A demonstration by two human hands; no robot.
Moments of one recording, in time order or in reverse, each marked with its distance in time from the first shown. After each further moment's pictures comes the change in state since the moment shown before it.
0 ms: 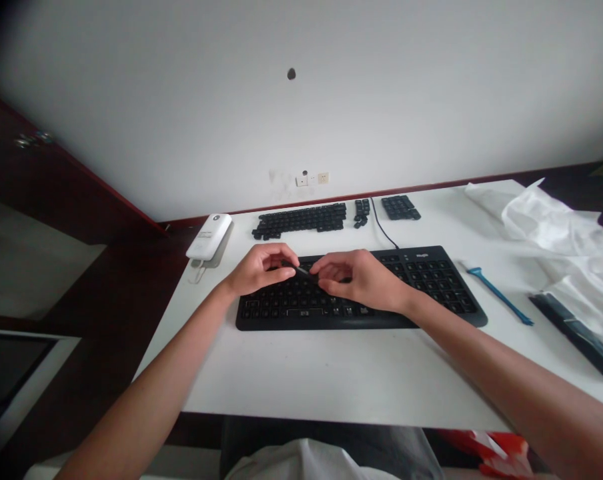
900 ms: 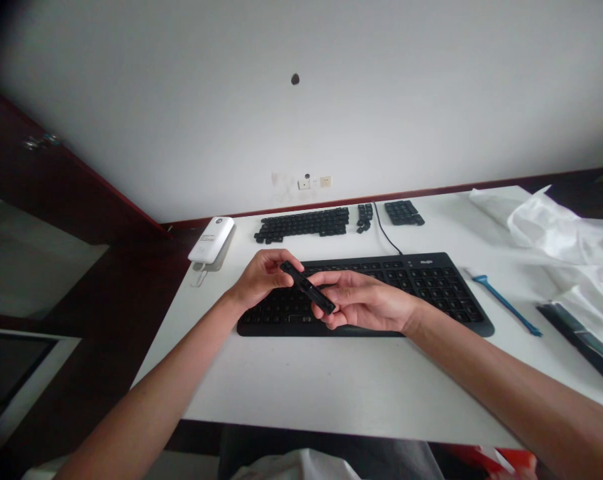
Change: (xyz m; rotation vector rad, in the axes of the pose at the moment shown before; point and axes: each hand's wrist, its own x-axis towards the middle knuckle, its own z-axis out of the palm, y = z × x) left_hand 0.000 -0.004 0.018 -0.251 0.113 -0.045; right_hand -0.009 0.006 0.011 1.106 -0.410 0.226
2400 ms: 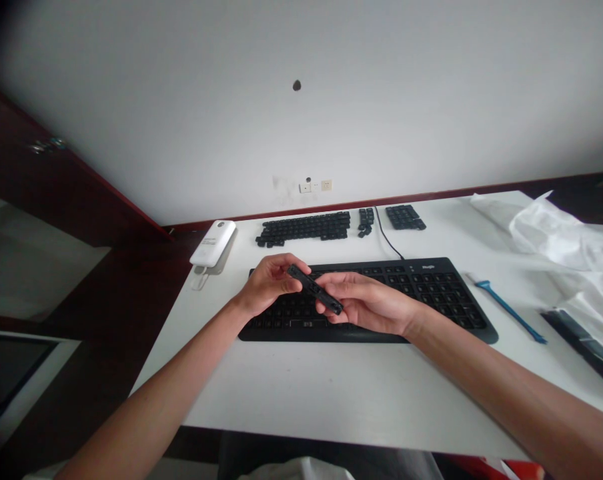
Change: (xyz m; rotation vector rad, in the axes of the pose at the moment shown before) left_hand 0.000 -0.003 0.011 -0.071 0.008 0.011; right_hand 0.004 -0.001 -0.005 -0.081 0.135 -0.029
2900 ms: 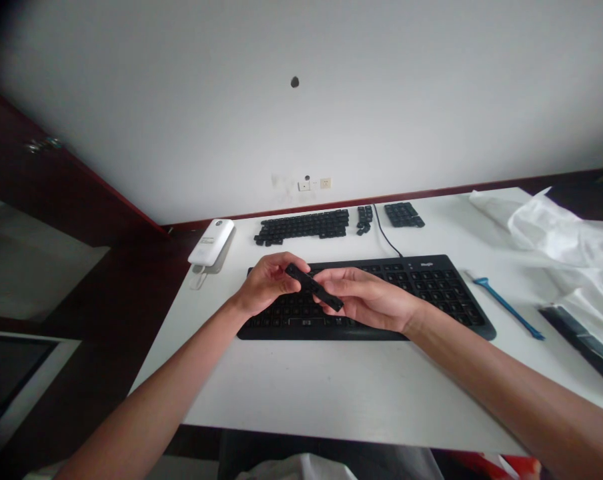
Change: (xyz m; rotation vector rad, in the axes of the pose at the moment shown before) left_hand -0.001 0.002 0.003 0.010 -0.023 0.036; right_hand 0.000 -0.005 0.007 -0.063 0.050 -0.037
